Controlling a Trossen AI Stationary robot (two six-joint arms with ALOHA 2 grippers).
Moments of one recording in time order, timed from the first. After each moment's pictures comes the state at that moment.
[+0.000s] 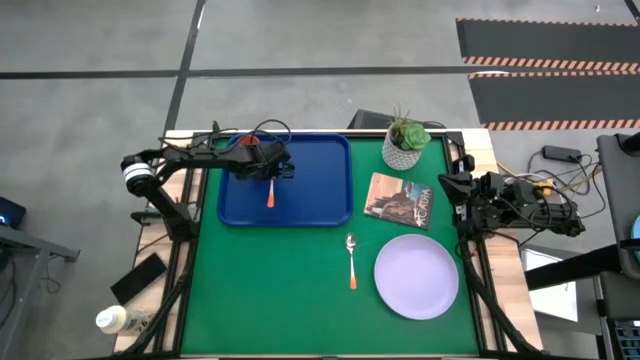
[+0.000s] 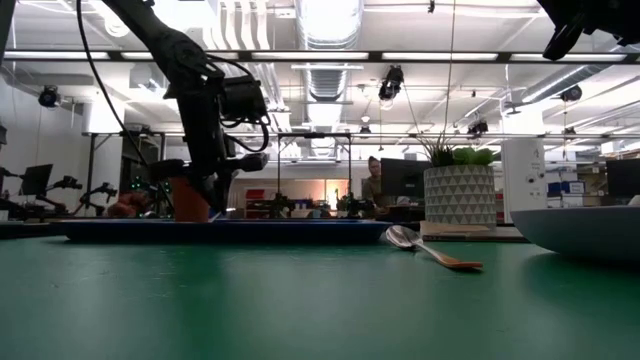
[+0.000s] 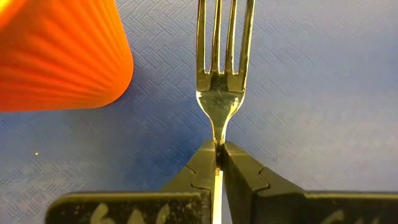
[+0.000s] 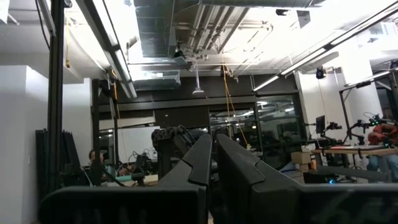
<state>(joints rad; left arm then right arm) 0.50 1.60 0.93 -0.51 -0.30 -0.99 -0.01 0.04 0.16 0.40 0.16 0.00</state>
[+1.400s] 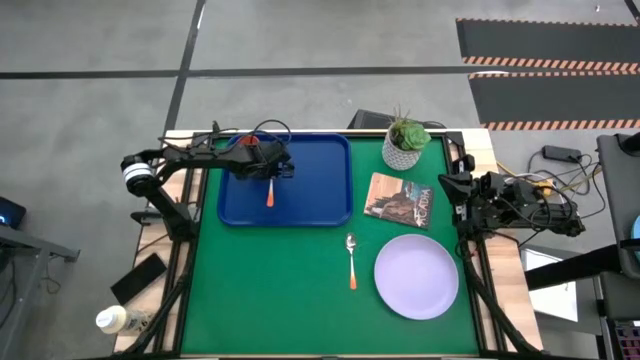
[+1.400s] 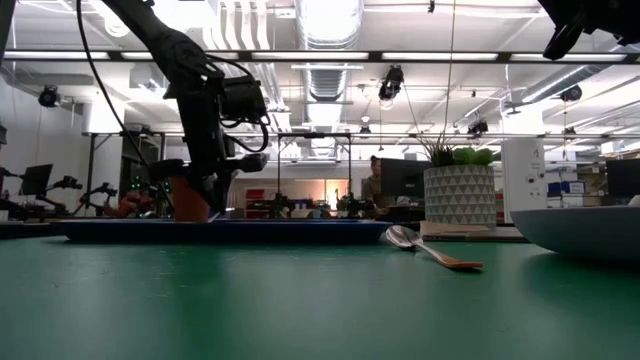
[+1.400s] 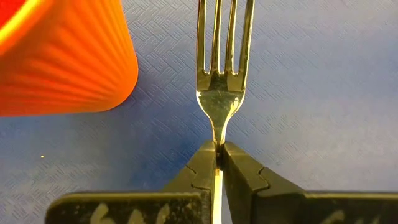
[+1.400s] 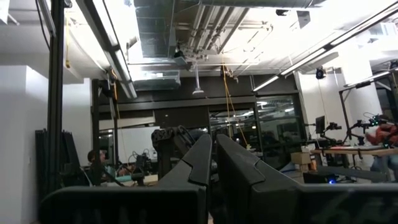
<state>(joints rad) 0.50 1.60 0.93 -0.50 -0.32 -0.99 -0.01 0.04 0.16 0.40 0.16 0.00</state>
